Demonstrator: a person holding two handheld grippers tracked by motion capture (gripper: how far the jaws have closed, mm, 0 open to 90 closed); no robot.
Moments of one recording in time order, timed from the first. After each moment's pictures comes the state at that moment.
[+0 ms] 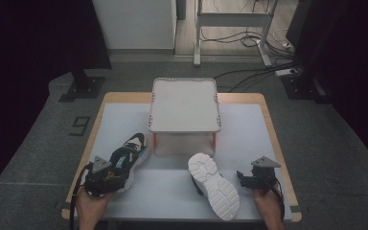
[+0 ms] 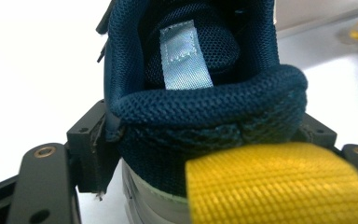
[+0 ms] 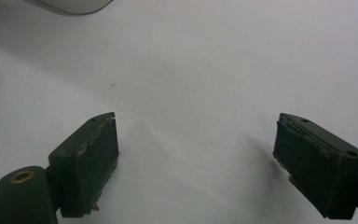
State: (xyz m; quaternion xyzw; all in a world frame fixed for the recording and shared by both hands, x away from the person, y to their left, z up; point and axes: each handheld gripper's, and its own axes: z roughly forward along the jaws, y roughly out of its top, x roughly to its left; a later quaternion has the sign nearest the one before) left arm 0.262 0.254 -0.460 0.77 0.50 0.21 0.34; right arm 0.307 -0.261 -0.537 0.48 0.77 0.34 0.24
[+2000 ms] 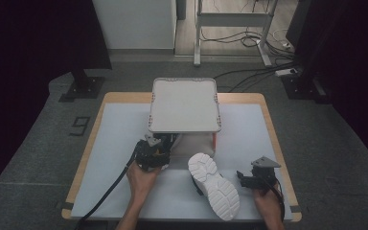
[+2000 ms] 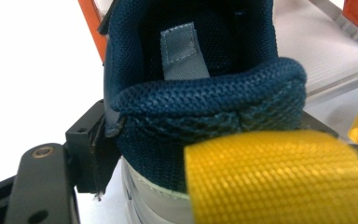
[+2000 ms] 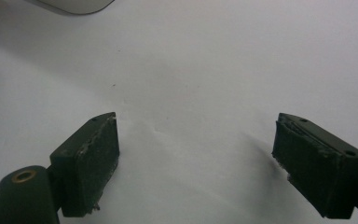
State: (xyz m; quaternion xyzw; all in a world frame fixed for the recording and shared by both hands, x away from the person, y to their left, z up) left arm 0.356 0.129 -0.480 0.77 0.50 0.22 0.32; right arm 0.307 -0.261 -0.537 0.48 0.77 0.34 0.24
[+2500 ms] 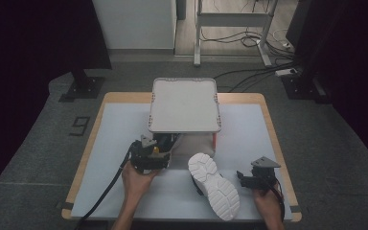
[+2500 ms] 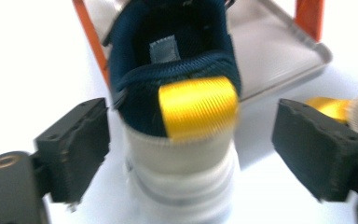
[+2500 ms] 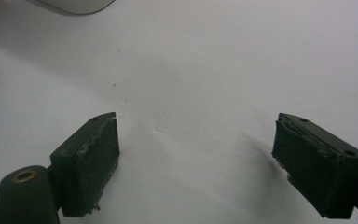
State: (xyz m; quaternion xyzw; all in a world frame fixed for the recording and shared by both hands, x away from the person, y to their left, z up) left arm 0.329 0.149 -0.452 0.78 0.47 0.20 0.36; right arm 0.307 -0.261 -0.536 0.48 0.77 0.34 0.24
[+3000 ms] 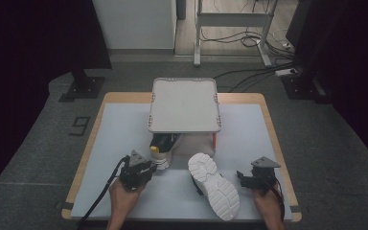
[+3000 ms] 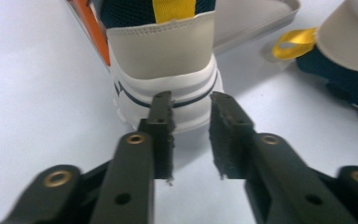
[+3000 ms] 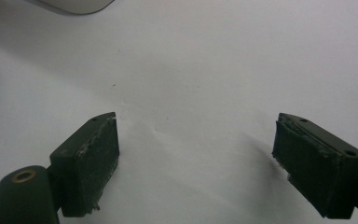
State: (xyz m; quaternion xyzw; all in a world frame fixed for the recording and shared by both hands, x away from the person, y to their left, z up) left arm 0.301 0.171 -0.479 0.81 0.44 0.16 0.36; right arm 0.307 -0.261 -0.536 0.48 0.77 0.34 0.25
